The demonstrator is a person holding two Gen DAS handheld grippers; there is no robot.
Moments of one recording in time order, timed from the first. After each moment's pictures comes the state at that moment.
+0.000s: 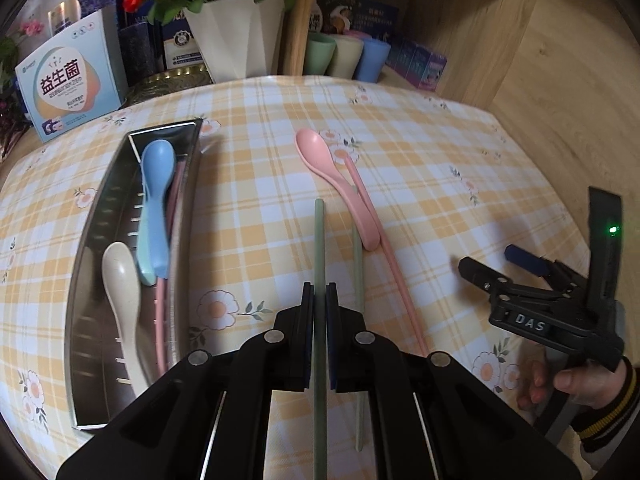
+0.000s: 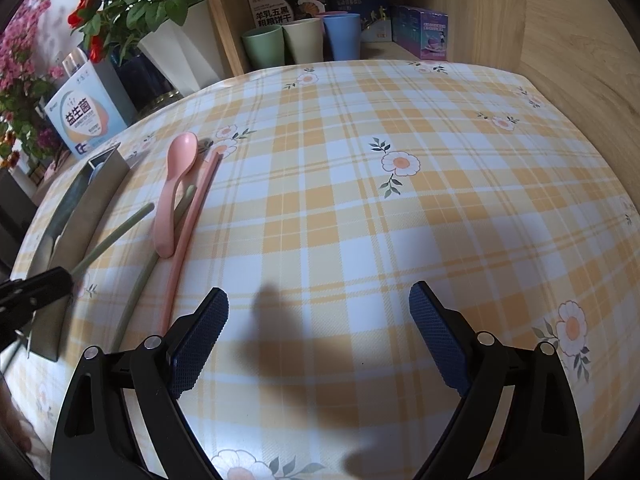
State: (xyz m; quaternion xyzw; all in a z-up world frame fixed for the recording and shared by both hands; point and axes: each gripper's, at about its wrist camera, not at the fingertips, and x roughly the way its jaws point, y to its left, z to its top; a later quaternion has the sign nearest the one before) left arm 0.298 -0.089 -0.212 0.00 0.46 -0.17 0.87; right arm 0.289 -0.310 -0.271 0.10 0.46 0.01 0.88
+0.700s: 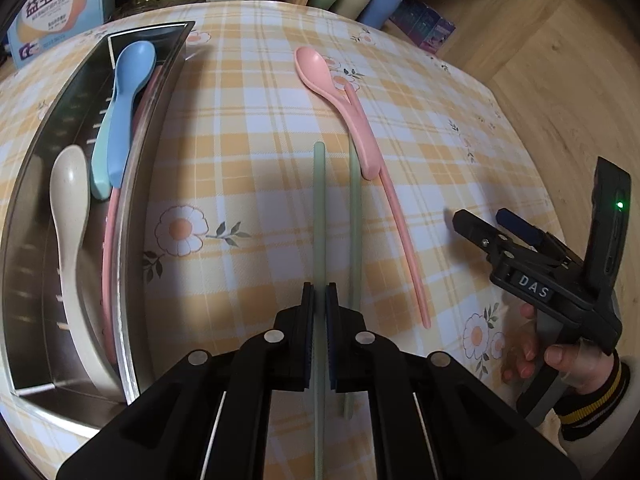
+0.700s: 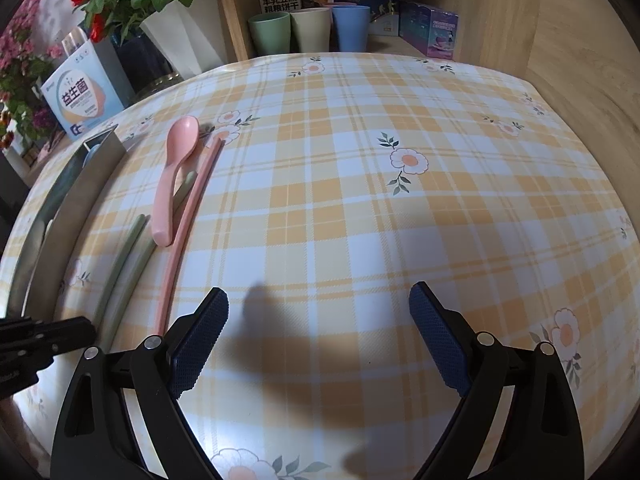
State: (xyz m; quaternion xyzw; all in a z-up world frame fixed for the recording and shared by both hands) left arm 0.301 -0.082 -0.256 -0.06 0.56 -0.20 0.80; right arm 0.294 -0.301 -0.271 0.07 0.48 0.00 0.88
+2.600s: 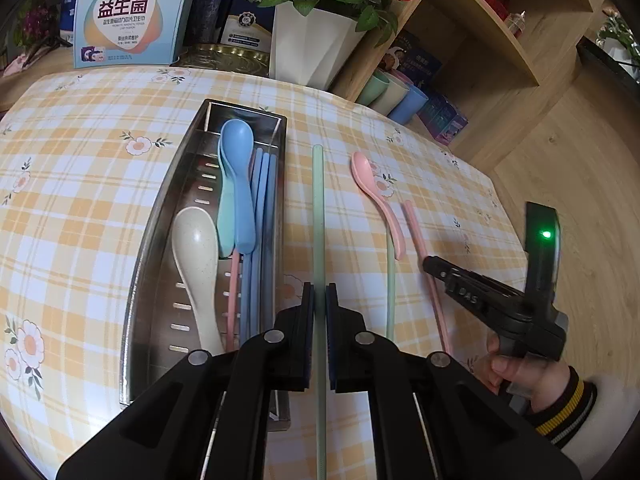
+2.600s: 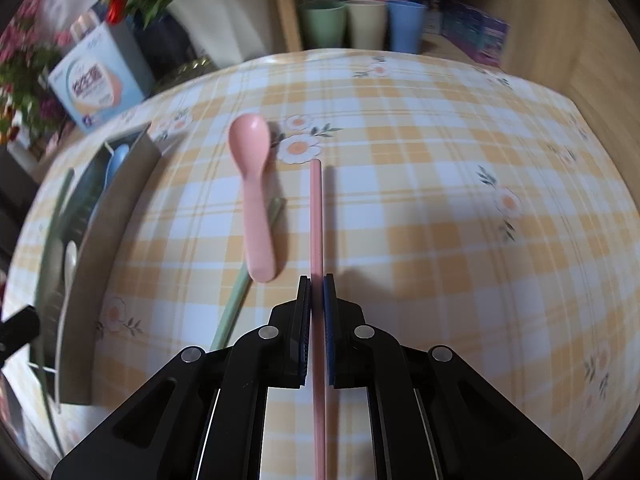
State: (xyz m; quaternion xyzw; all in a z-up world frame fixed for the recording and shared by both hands) left arm 0.293 0.003 -0.198 -0.14 0.47 -0.16 0.86; right arm 0.335 -0.235 -0.257 0.08 0.50 0.02 0.86
